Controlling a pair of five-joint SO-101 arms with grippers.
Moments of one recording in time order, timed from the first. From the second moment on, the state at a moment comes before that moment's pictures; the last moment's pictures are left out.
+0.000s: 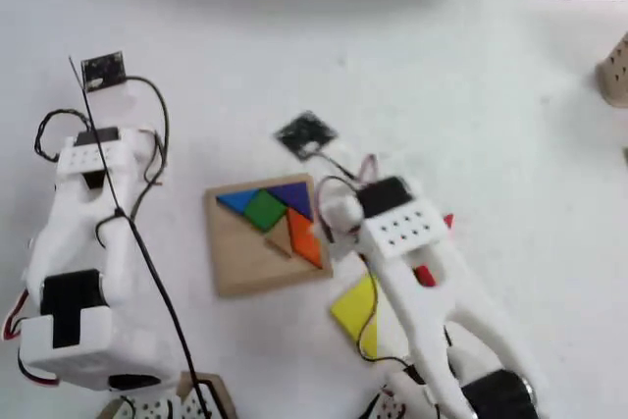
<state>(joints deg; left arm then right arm) -15.9 4.4 26.7 46.9 7.1 -25.7 -26.1 42.9 64.4 18.0</state>
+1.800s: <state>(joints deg) 28.4 -16.5 56.7 44.6 8.9 -6.1 -31.5 53.5 47.6 13.3</state>
